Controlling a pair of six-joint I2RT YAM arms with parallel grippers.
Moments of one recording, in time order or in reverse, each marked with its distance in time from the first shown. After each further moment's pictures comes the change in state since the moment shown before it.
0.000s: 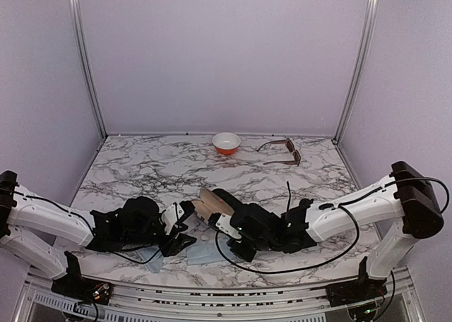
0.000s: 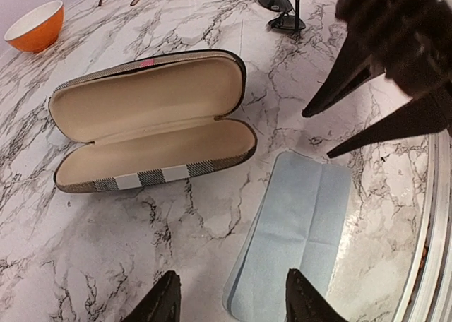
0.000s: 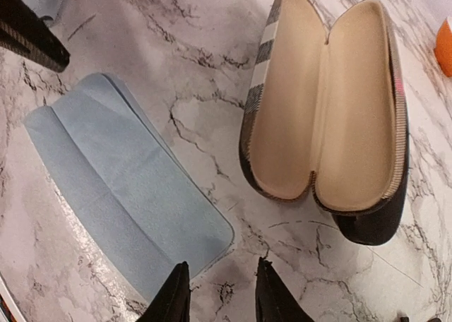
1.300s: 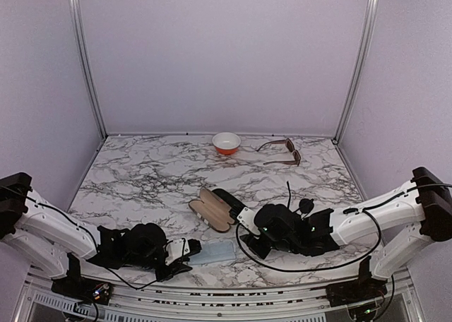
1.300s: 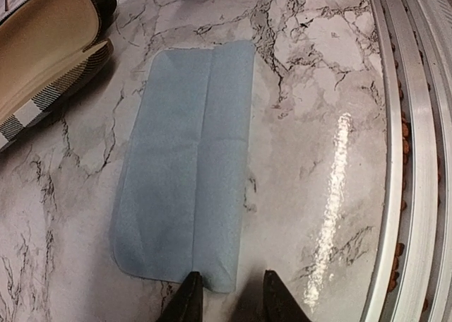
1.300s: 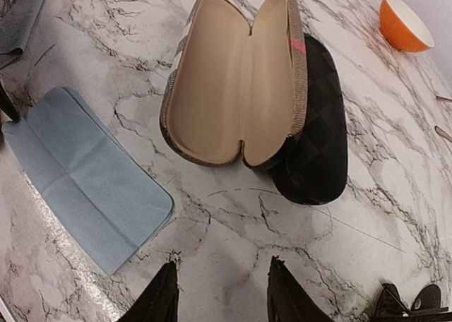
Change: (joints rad) left arm -0.157 0.072 -0.084 -0.007 0.034 0.164; right arm -0.027 -0.198 -0.205 0.135 0.083 0.056
